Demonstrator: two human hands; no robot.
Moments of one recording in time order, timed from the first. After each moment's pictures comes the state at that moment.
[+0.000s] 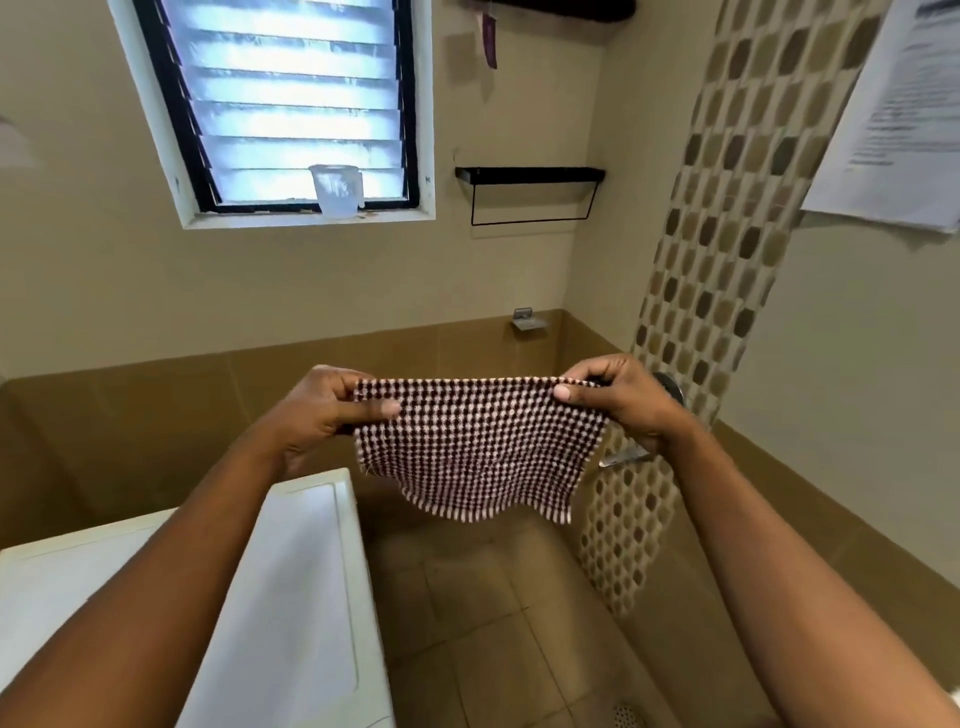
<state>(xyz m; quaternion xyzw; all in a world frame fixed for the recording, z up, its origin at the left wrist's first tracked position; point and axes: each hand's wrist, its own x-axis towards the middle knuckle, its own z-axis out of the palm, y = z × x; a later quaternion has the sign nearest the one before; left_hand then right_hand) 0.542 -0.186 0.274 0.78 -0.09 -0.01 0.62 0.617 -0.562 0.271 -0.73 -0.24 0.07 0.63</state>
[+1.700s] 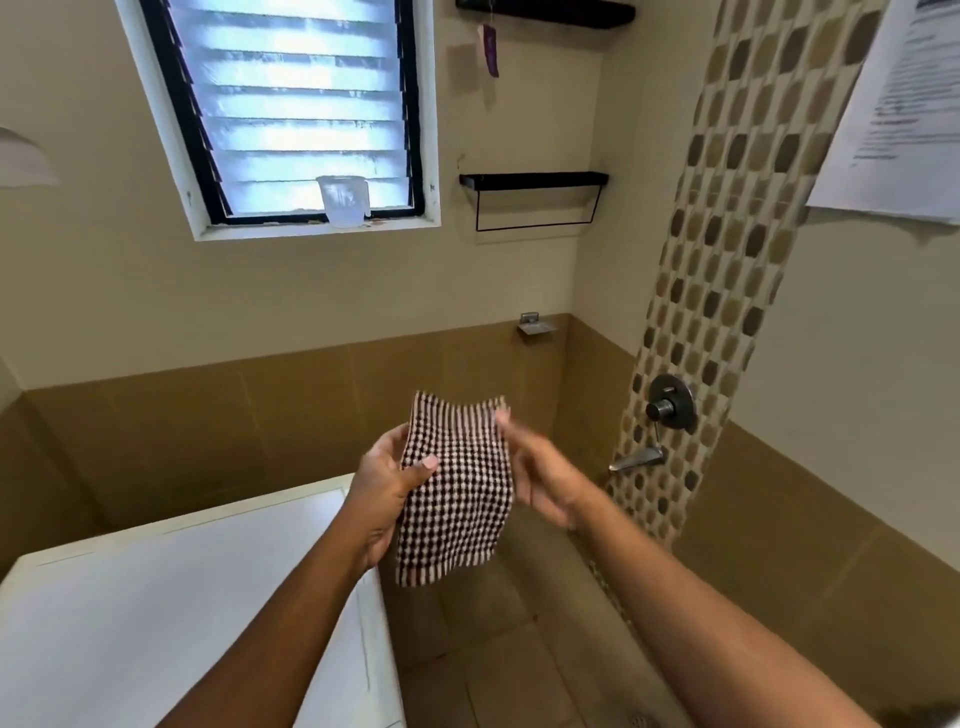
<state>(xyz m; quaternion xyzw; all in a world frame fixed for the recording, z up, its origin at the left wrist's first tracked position) 0.513 -0.255 0.193 0.62 0.07 0.02 0.78 0.576 -0.462 0.196 -0.56 -0.10 0.25 0.78</state>
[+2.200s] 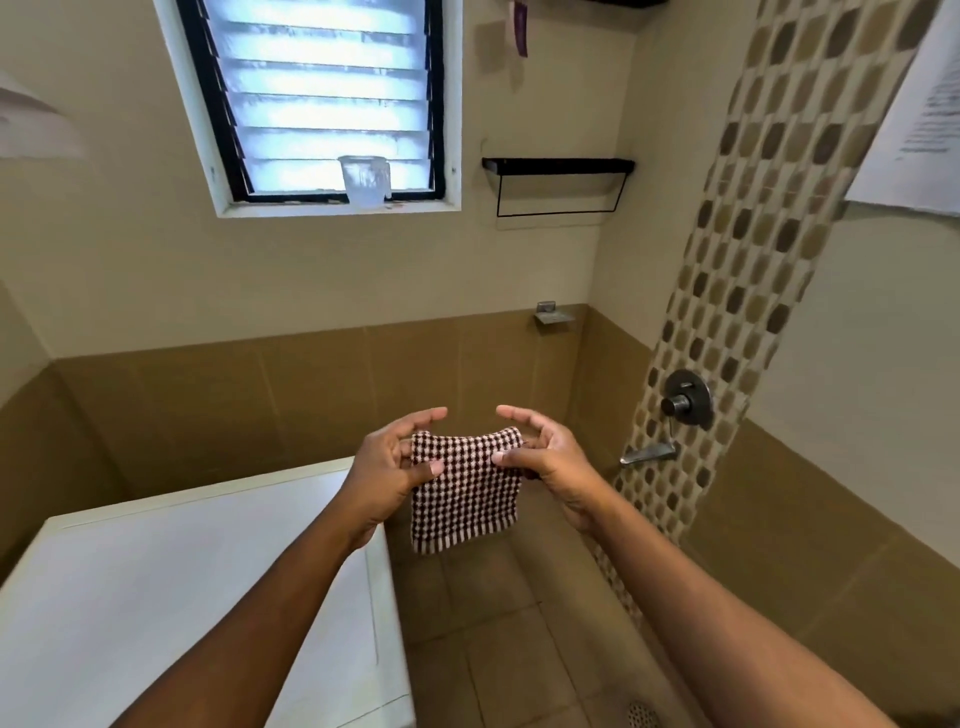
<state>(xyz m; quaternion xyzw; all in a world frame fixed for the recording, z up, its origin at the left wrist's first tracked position) 0.510 -0.232 0.191 0.77 -0.01 0.06 0.64 0.576 -0.464 0.181 -0.67 -0.13 0.15 0.72</state>
